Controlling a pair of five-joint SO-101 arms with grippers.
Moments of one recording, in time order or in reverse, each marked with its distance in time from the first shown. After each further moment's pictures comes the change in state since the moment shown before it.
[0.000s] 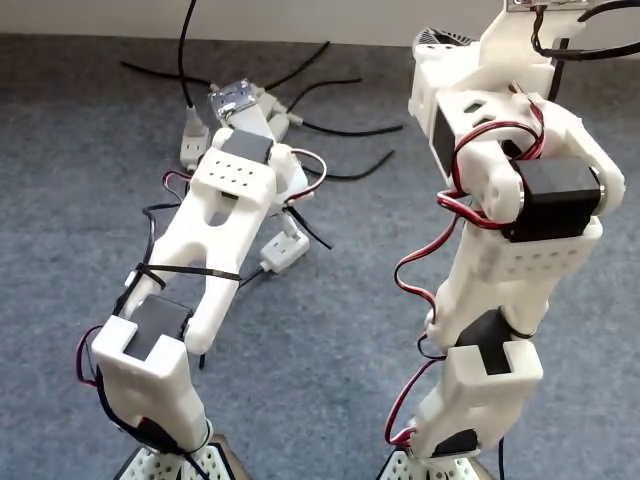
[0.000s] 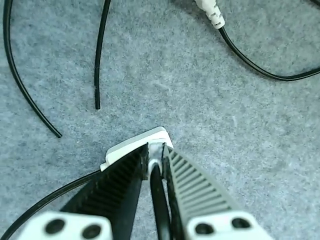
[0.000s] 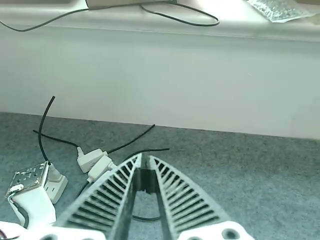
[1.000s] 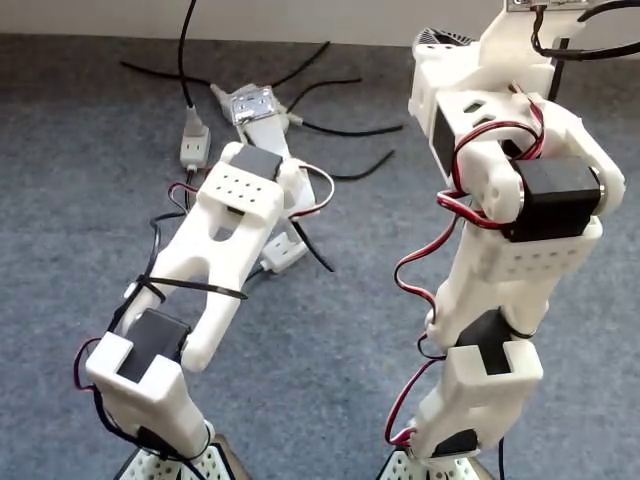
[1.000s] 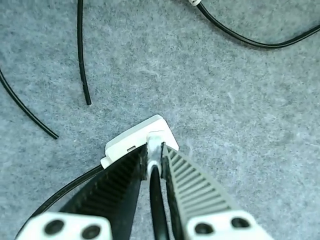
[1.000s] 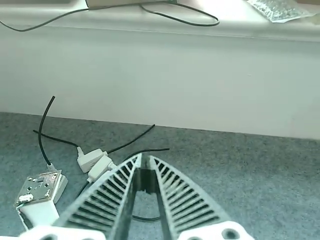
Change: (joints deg) left arm 5.9 -0.8 8.3 -3.3 -6.4; right arm 0.0 0.0 0.0 0.0 0.0
